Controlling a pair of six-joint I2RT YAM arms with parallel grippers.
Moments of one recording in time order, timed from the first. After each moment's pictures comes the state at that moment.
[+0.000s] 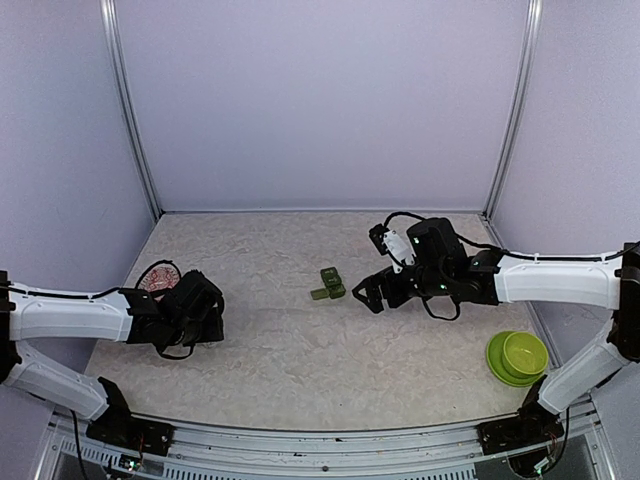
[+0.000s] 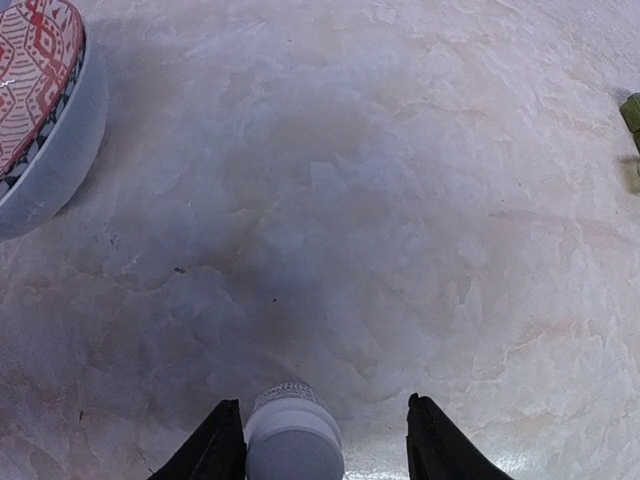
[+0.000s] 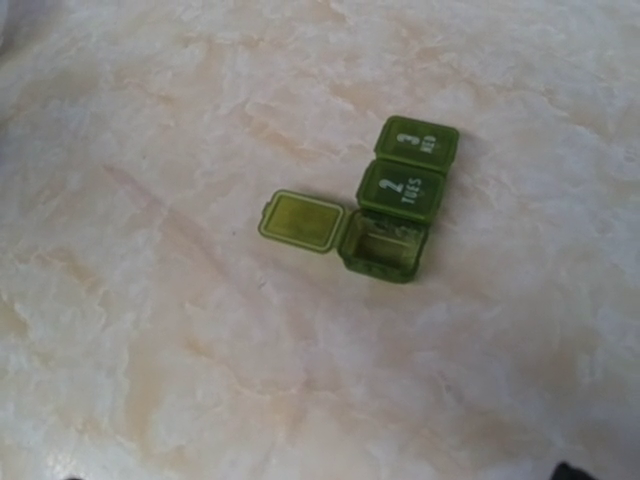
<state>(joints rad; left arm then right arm) -0.79 1.26 0.59 -0.34 -0.46 -0.78 0.80 1.45 0.92 -0.10 -0.02 0.18</state>
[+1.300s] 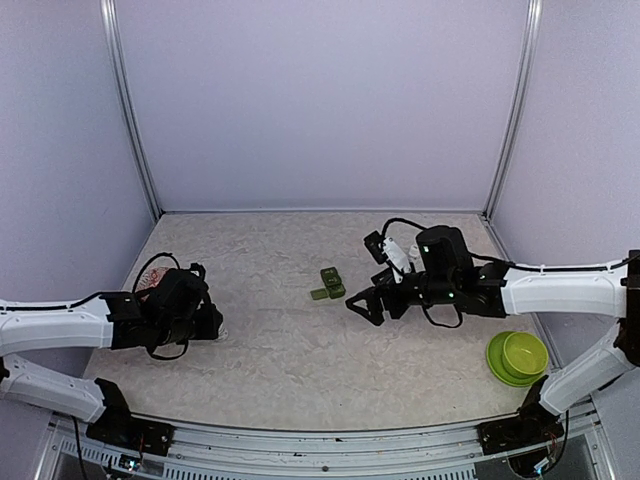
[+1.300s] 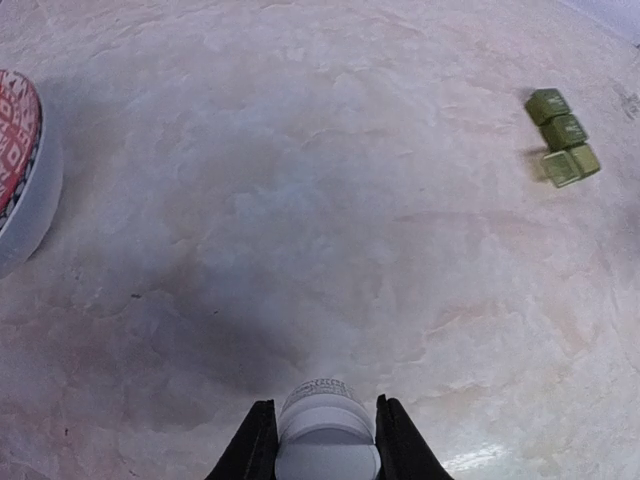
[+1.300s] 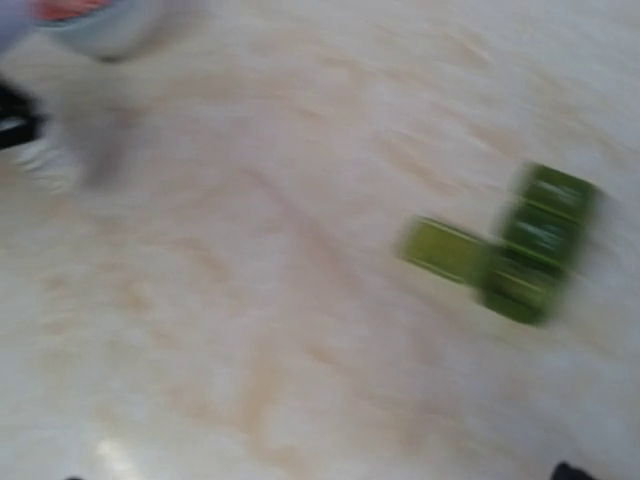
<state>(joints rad) -0.81 1.13 0.56 -0.32 -0.40 -0.68 0.82 1.40 0.83 0.03 -0.18 0.11</state>
